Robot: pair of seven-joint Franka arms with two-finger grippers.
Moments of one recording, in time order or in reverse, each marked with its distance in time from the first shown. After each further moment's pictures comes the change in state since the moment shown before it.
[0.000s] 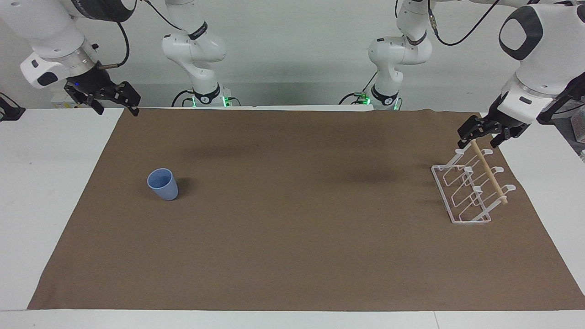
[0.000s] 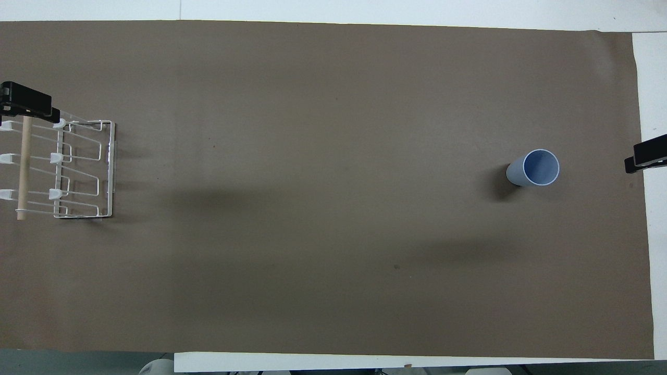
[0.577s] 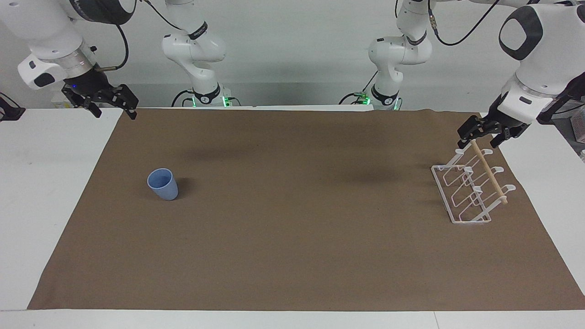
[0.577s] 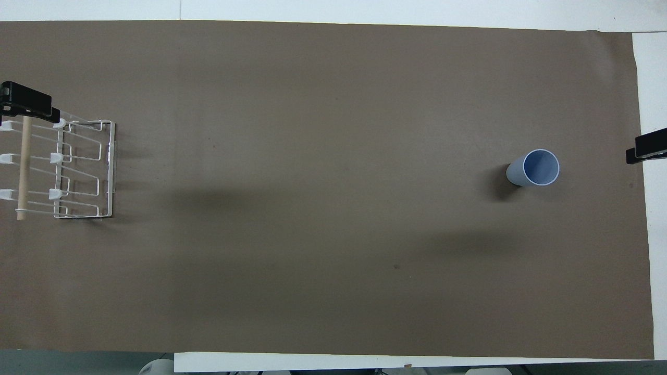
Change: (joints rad) left arm 0.000 0.000 0.000 0.000 0.000 0.000 0.000; right arm -0.017 -0.024 -0.008 -0.100 0.000 0.165 -0.015
